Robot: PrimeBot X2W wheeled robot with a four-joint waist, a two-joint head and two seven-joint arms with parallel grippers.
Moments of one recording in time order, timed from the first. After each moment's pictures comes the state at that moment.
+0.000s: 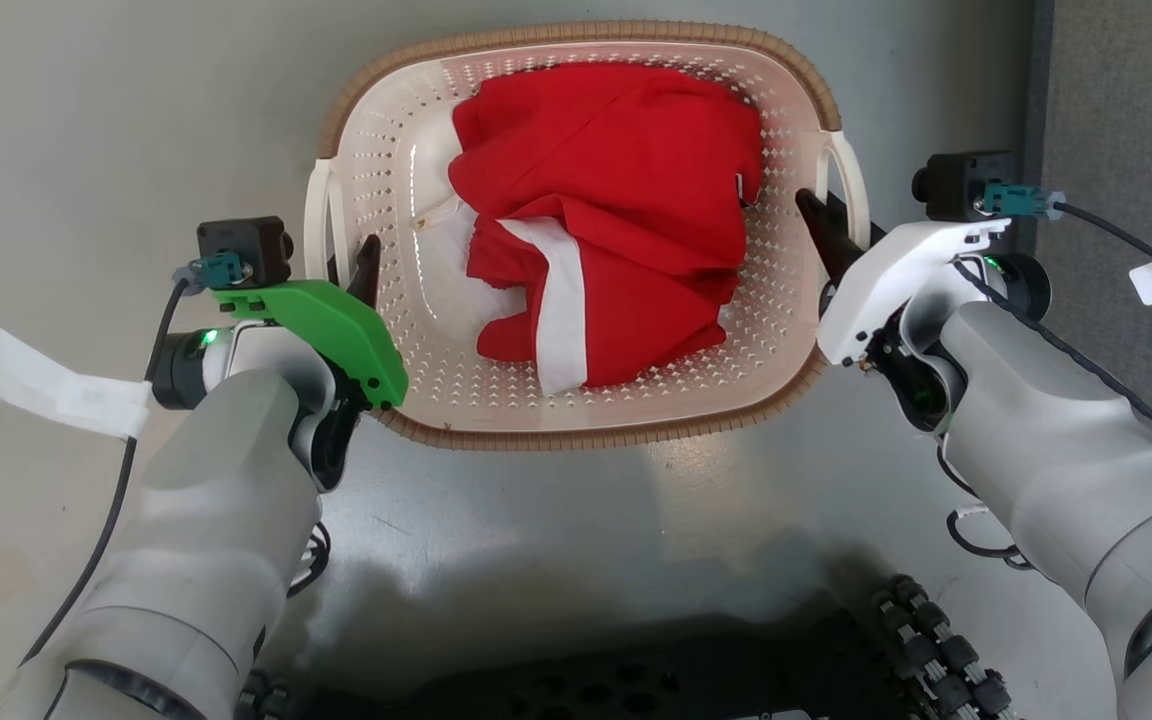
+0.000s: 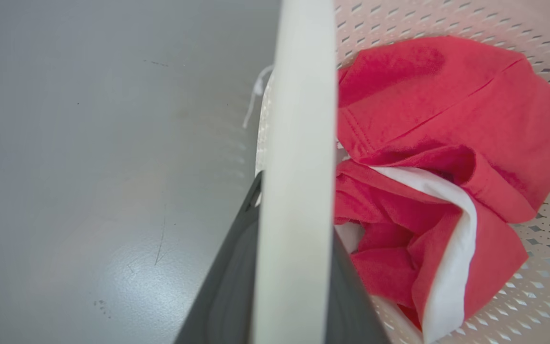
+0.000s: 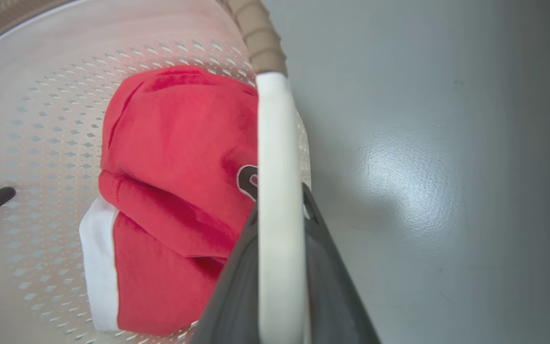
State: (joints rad) left arm -0.90 0.02 -0.78 1.12 -0.94 -0.12 -0.24; right arm -0.89 -0.18 1.00 1.02 1.06 0.11 -0.24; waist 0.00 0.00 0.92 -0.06
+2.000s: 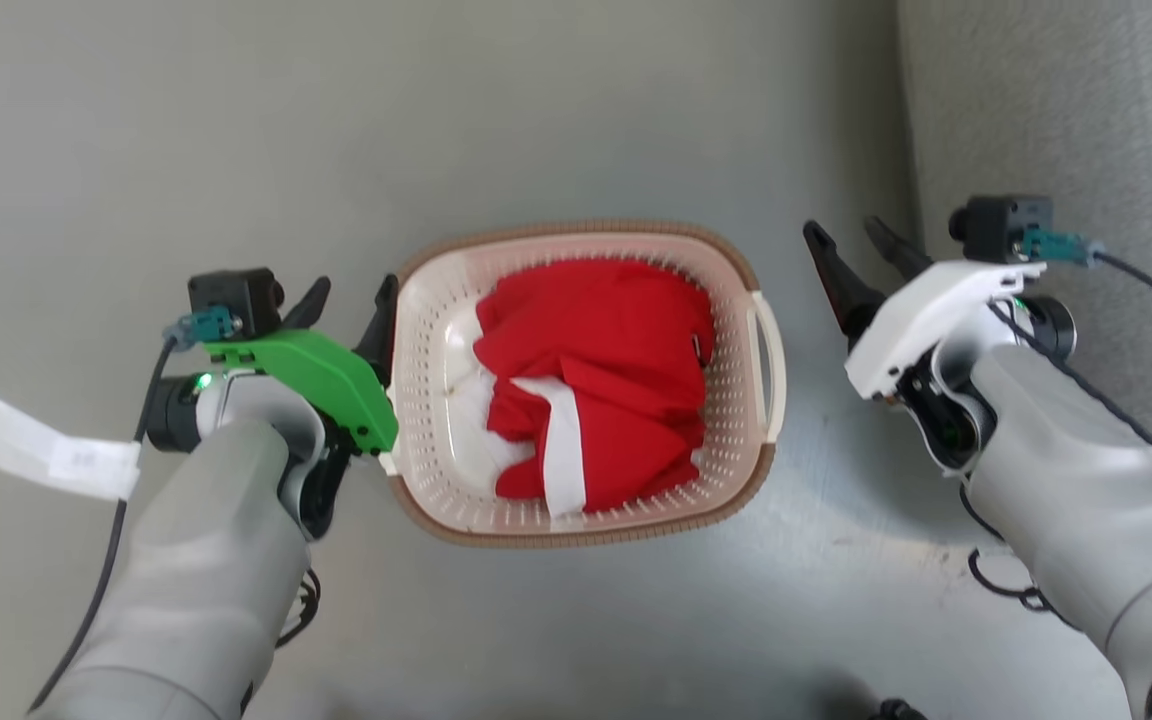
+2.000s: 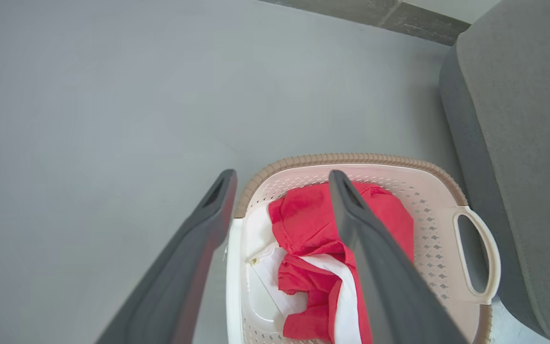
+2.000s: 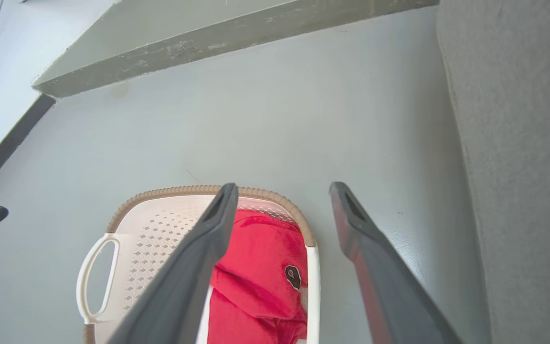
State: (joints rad) left arm -0.79 0.05 -0.68 1.02 -0.85 -0.12 -0.25; right arm -0.79 -0.22 0.85 0.95 0.96 0.12 -0.25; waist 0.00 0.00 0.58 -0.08
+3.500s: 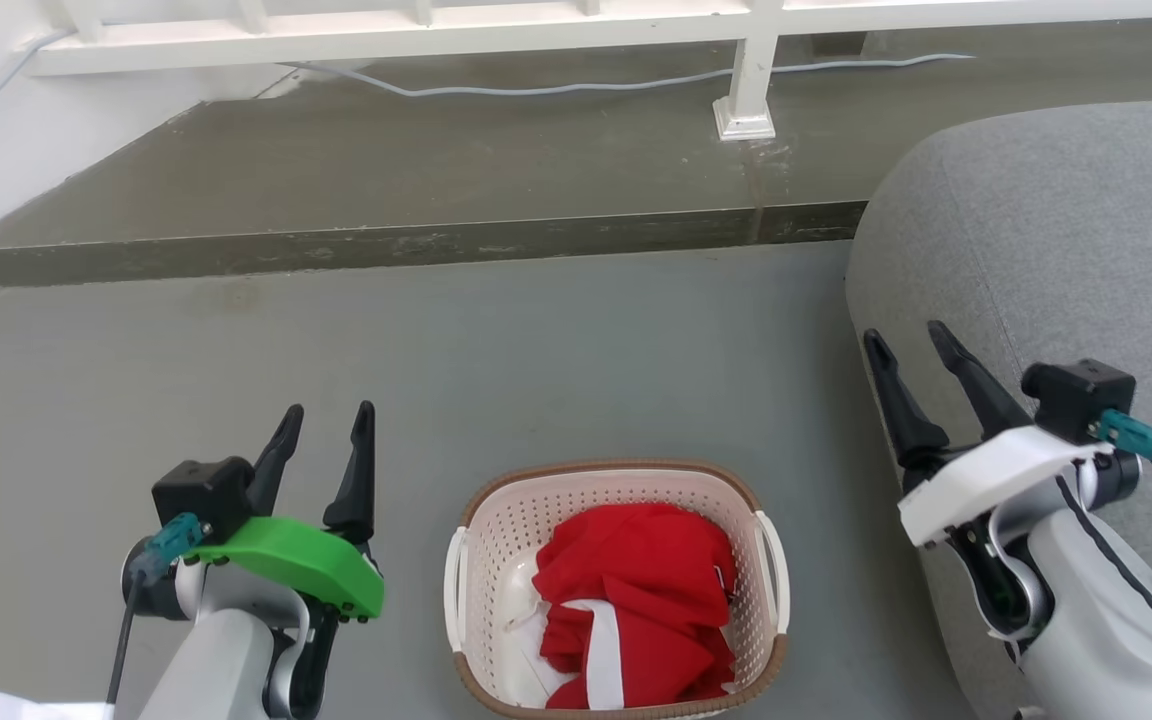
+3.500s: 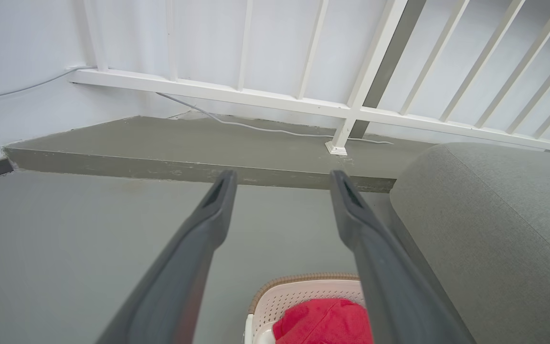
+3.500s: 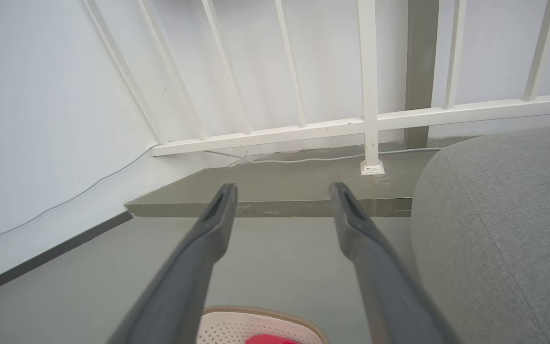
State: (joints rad) left arm -0.25 0.09 -0.32 0.41 -0.52 -0.07 -0.25; right arm -0.26 -0.25 0.37 0.39 0.53 0.08 -0.25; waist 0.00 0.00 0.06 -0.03
